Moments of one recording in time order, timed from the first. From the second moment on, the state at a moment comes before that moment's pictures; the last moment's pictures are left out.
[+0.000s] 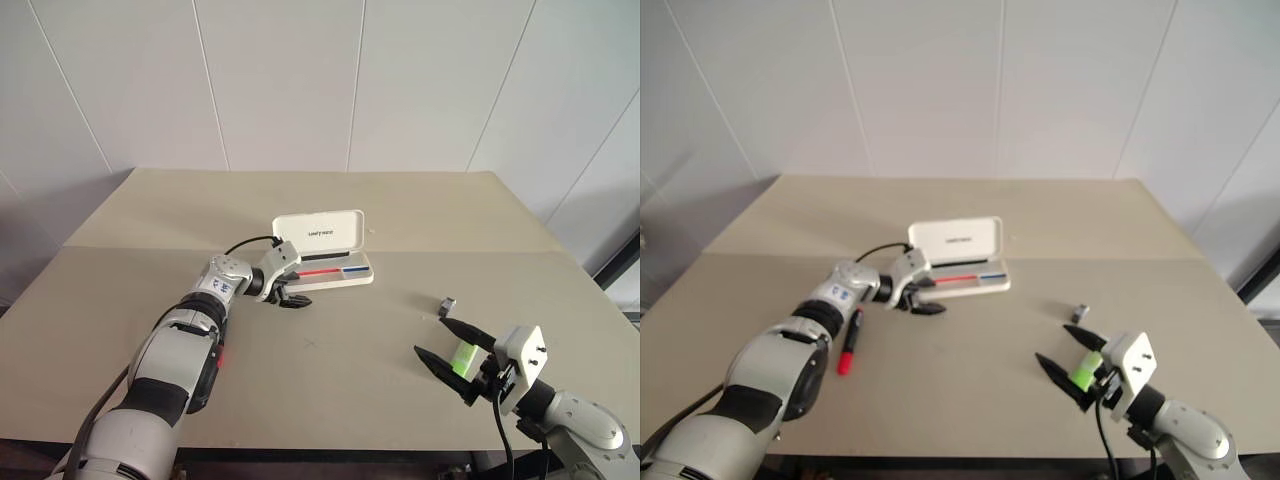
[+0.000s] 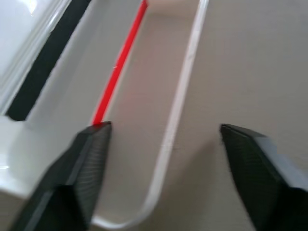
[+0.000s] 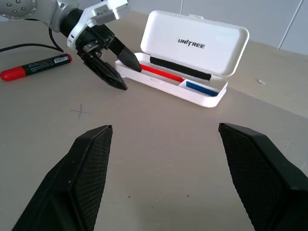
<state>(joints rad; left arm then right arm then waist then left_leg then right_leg) -1.26 0.33 -0.12 1.35 0.23 -0.08 -0.88 0.12 -0.53 -0.22 -0.43 0.47 0.15 0.73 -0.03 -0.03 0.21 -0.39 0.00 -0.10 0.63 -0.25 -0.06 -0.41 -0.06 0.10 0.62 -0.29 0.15</state>
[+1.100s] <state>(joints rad) -1.00 0.48 -0.12 0.92 0.11 -0.43 -1.37 0.01 -0.60 -0.23 -0.34 0.50 0.16 0.82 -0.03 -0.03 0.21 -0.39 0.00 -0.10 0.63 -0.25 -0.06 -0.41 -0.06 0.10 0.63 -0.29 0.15</state>
